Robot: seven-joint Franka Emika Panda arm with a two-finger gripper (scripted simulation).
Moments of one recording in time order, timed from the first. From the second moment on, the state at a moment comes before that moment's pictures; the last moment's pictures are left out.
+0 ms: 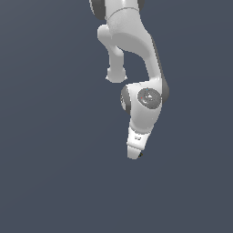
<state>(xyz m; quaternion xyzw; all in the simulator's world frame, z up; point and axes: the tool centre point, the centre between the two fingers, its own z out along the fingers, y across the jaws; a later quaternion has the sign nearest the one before) 0.048 0.092 0.093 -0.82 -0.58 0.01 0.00</state>
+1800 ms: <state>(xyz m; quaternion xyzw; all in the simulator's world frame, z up) 0.063 0.100 0.035 -0.74 -0.68 0.00 0.00</state>
